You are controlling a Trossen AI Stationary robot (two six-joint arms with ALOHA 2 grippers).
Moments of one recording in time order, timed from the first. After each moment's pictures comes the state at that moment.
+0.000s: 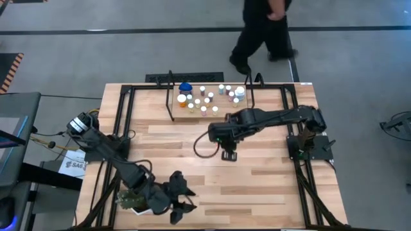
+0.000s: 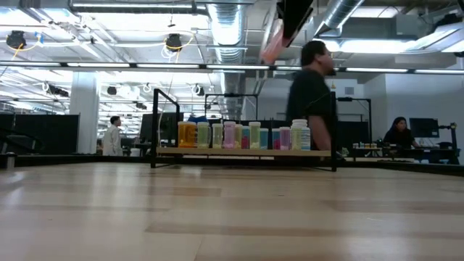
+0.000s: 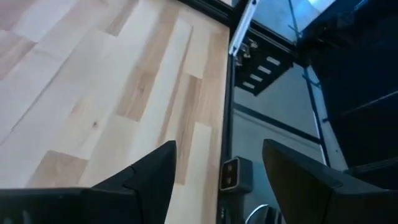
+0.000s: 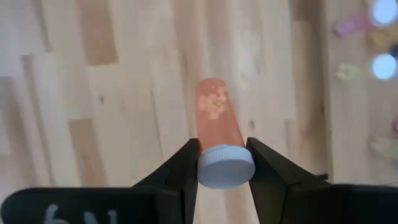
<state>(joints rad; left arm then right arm) -0.69 1.61 1.21 -0.20 -0.42 -0.85 0.14 1.85 1.92 -1.37 0.12 0.24</state>
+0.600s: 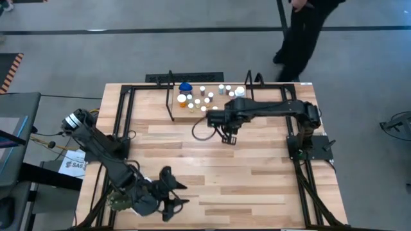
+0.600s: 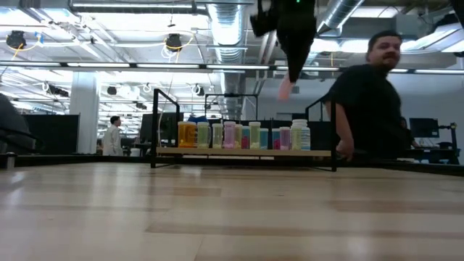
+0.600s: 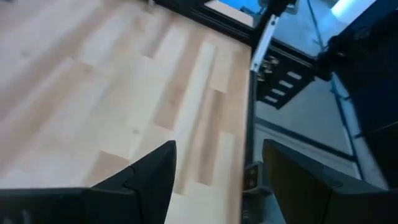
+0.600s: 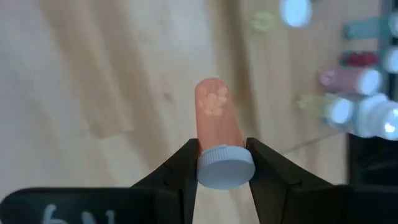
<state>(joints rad) -0.77 1.53 1.21 -0.34 -0.61 -0.88 -0.03 1.89 1.85 -1.46 0.29 0.18</state>
